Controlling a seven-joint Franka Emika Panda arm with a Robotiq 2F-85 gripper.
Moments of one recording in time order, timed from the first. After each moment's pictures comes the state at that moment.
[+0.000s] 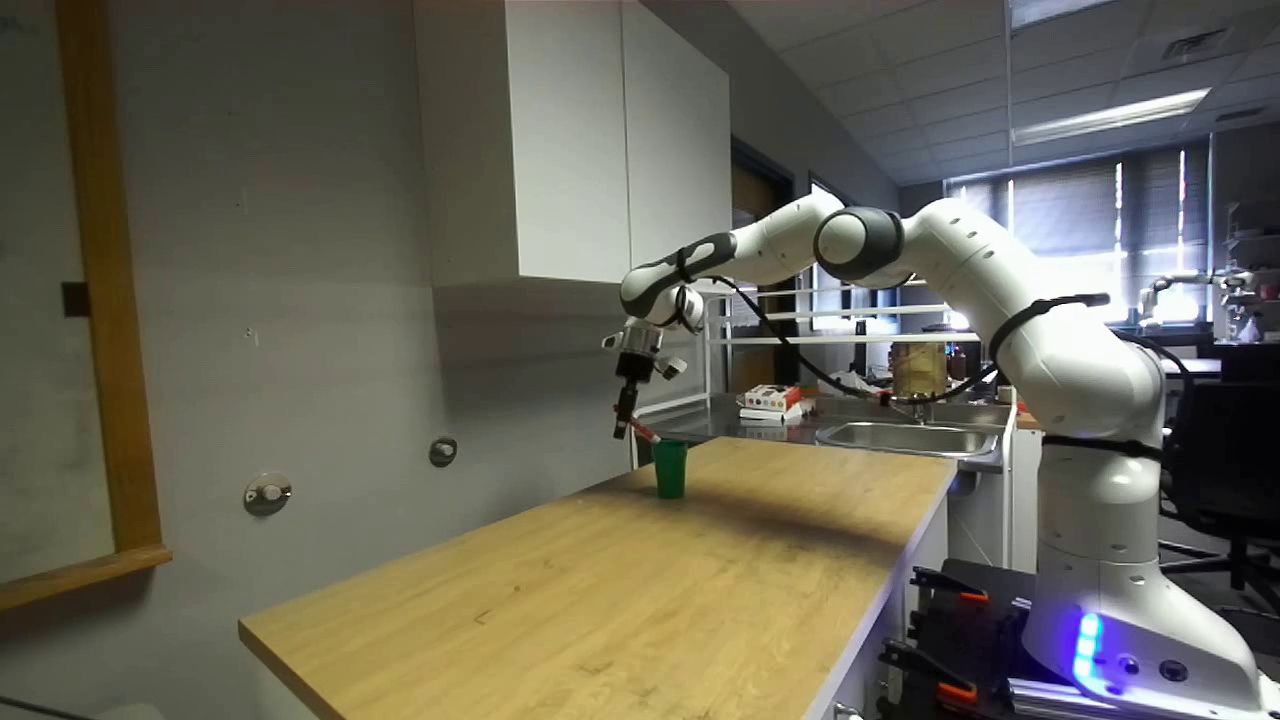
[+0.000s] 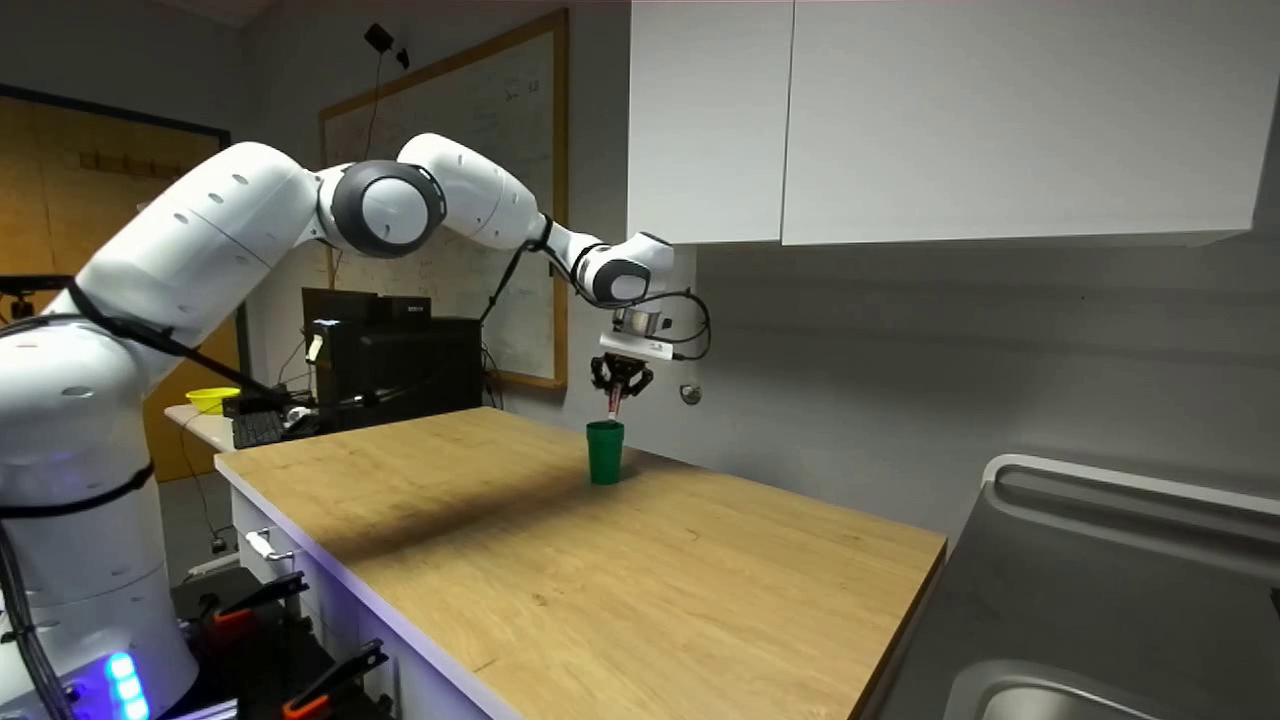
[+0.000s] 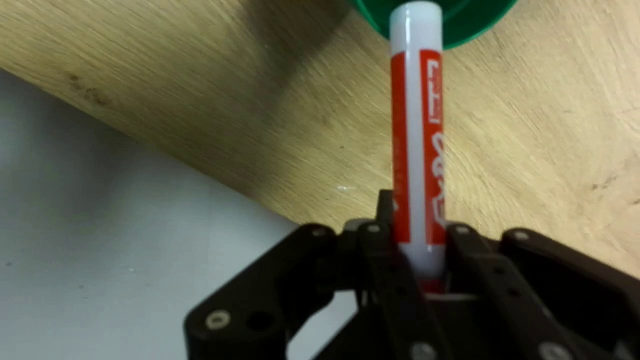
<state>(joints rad) -0.23 0.69 0.11 -1.25 0.28 1.96 -0.94</state>
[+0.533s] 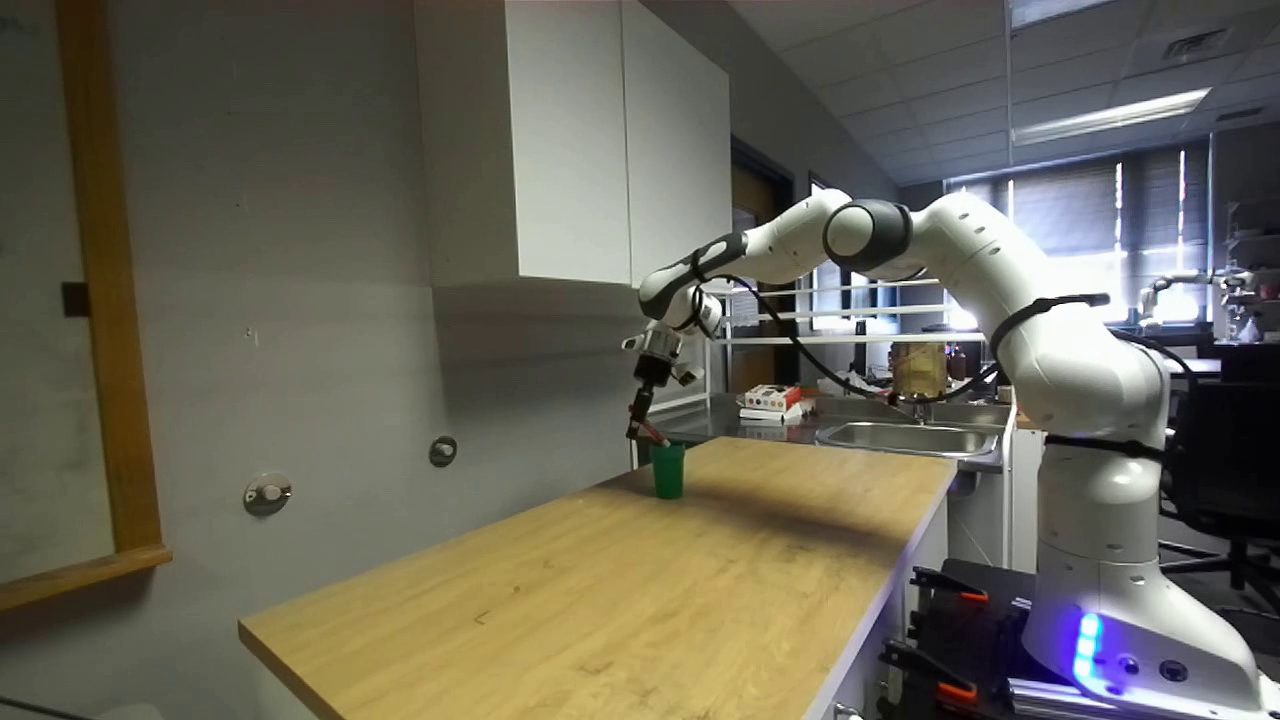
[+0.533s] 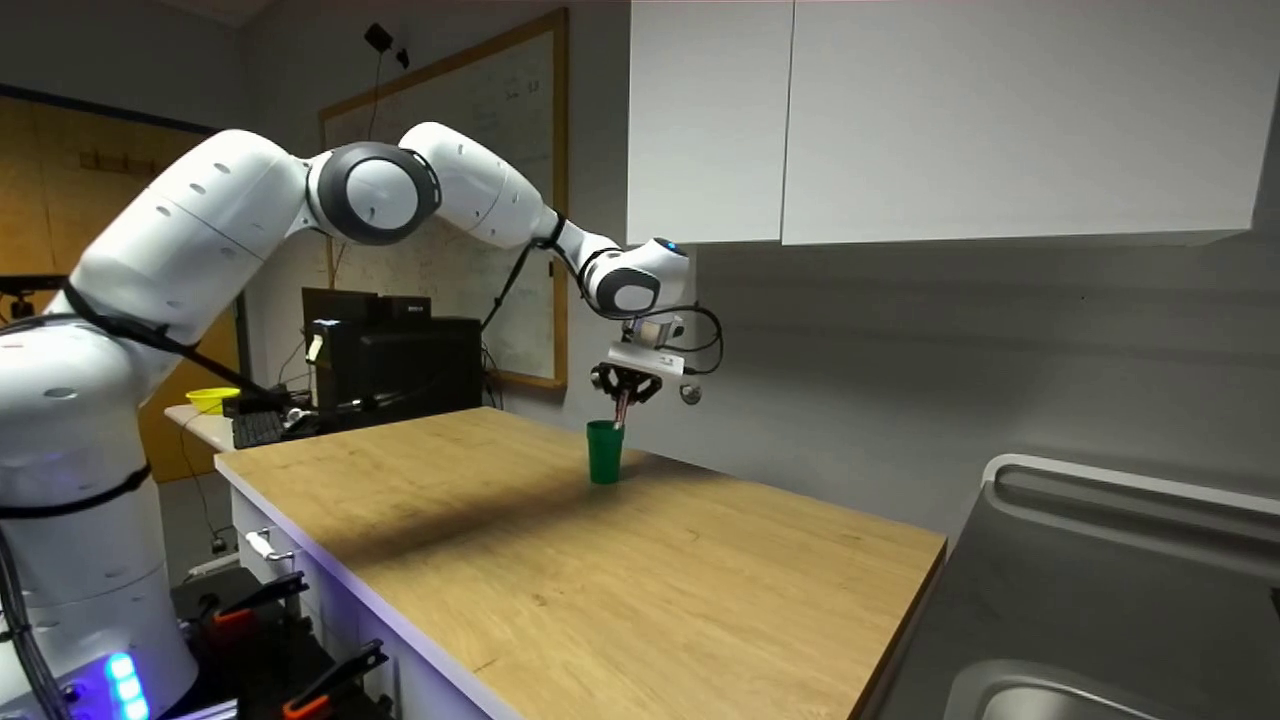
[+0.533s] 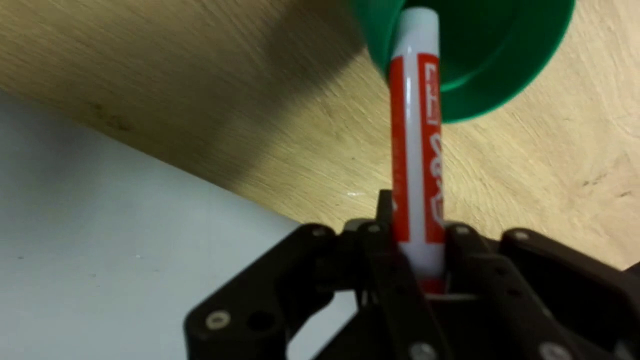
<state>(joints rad) -0.30 0.64 0.11 -1.36 0.40 2.02 -1.07</state>
